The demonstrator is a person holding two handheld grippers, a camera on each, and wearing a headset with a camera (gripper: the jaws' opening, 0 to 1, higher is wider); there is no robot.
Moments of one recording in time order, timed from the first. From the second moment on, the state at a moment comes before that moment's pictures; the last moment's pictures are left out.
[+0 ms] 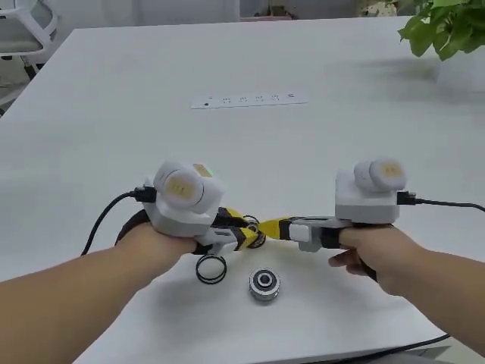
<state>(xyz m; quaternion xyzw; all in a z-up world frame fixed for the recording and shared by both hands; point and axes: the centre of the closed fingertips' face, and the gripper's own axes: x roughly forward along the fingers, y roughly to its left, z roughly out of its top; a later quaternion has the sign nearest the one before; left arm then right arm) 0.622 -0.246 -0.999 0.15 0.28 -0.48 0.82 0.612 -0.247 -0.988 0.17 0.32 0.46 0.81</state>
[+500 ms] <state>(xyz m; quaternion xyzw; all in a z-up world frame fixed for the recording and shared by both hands) 0.612 -0.237 -0.978 0.14 0.26 -0.49 0.82 0.615 -0.243 -0.976 0.18 0.31 0.47 0.81</state>
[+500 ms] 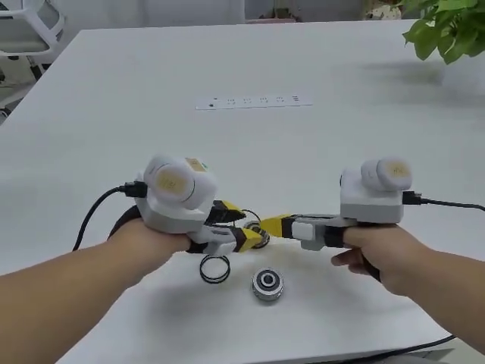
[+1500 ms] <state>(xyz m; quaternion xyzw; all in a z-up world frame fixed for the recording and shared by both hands) 0.570 -0.192 -0.927 0.10 0.21 -0.50 0.84 0.596 -0.221 -0.951 0.17 0.31 0.51 0.79</state>
